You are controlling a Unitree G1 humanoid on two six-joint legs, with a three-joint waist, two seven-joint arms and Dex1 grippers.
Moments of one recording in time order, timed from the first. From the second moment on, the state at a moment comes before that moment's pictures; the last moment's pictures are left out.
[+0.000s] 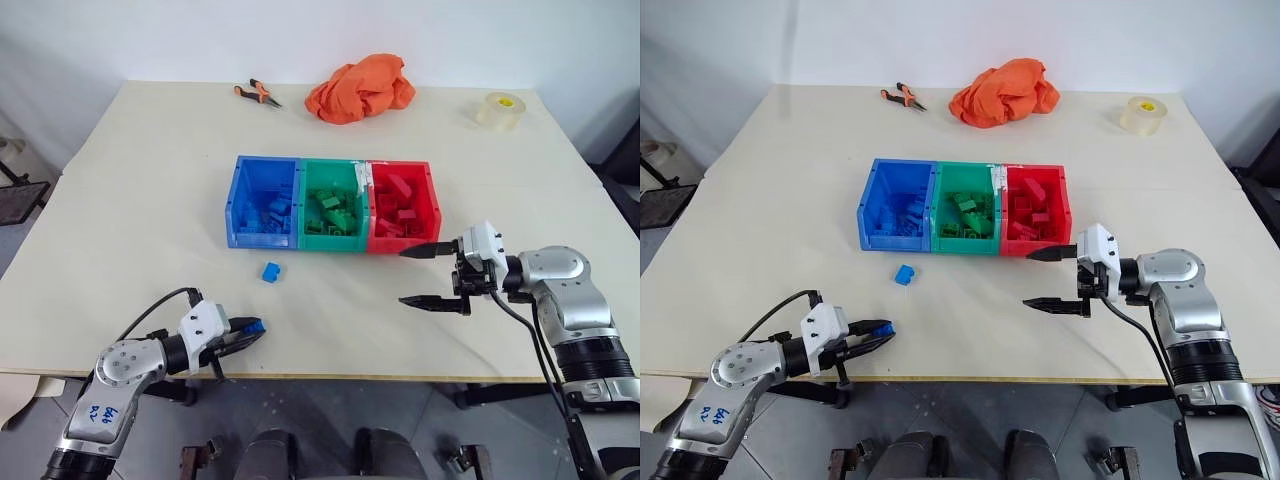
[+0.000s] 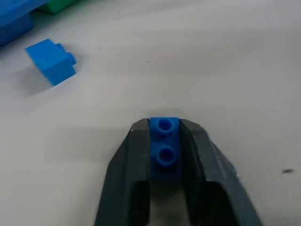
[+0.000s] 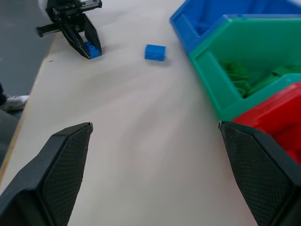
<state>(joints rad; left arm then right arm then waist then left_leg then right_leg) -0.01 0.63 0.04 -0.13 -0.23 0.09 -0.81 -0.53 -0.68 0.01 0.27 0.38 0.05 1.42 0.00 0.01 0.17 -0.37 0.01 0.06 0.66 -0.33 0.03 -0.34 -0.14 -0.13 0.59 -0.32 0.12</state>
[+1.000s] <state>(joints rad) -0.76 0.40 0.08 0.55 -0.18 -0.05 -0.64 -0.40 -0.65 -0.02 0.16 0.40 0.05 1.29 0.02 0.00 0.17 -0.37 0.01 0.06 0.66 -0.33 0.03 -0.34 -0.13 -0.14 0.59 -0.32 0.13</state>
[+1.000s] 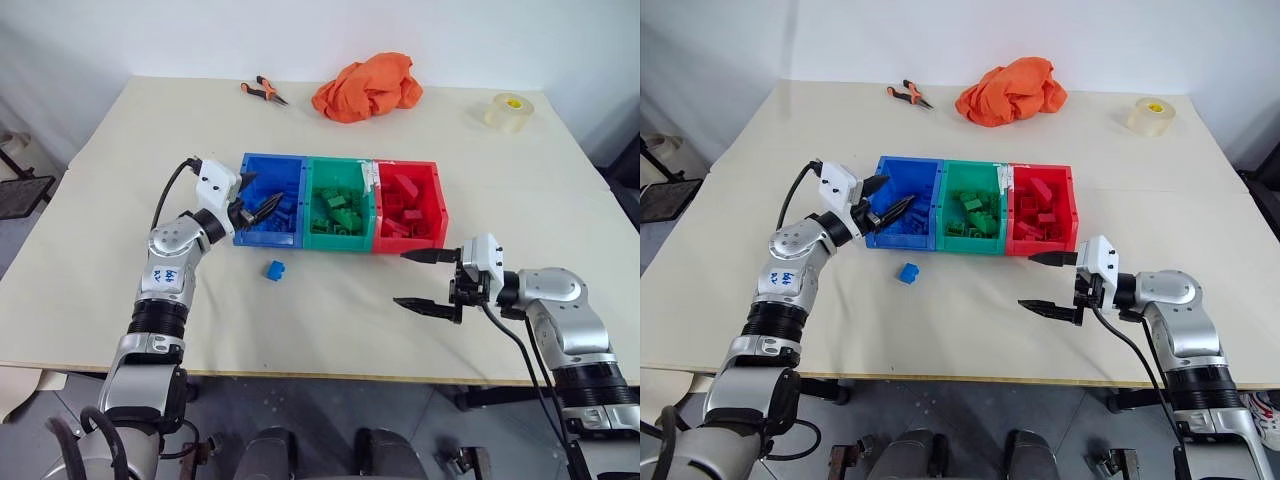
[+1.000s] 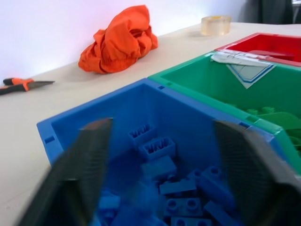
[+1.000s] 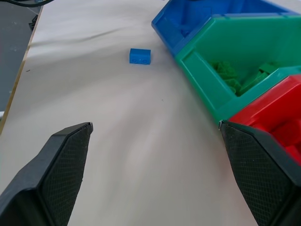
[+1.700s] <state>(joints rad) -0.07 0.82 0.33 0.00 -0.45 0.21 -1.05 -0.41 -0.75 -0.14 0.32 0.47 0.02 1.47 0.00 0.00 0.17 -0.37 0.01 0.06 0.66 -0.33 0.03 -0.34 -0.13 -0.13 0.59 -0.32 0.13</state>
